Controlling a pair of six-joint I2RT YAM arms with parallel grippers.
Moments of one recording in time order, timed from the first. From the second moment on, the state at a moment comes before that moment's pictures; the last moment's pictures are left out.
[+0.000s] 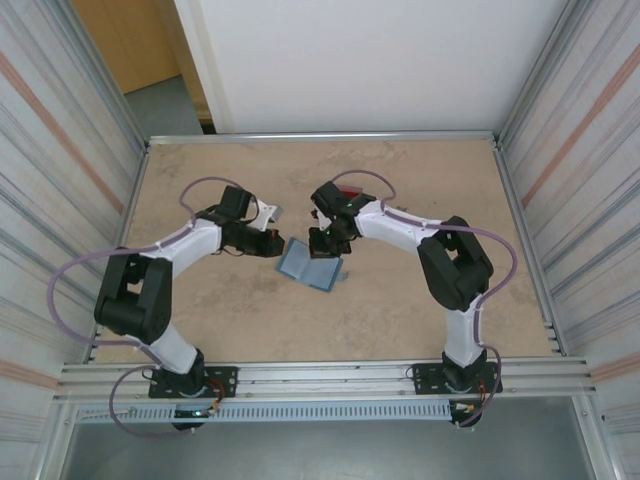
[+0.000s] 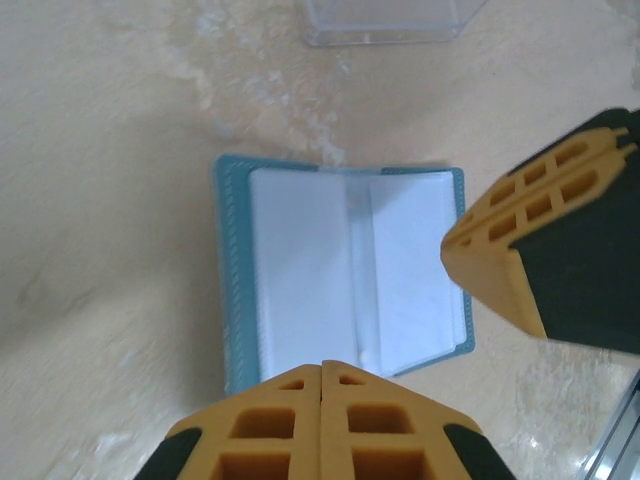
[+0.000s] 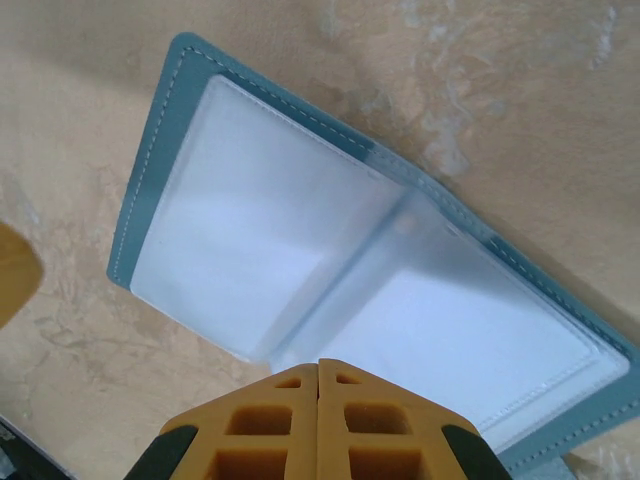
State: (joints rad) left arm -0.33 1.63 1.00 -0.47 0.59 -0.08; right arm 0.72 1.95 1.42 -0.67 -0.30 0.59
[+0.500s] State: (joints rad) left arm -0.41 1.83 1.15 -0.53 0.56 -0.07; right arm 0.72 1.93 1.25 -0.59 -0.29 0.66
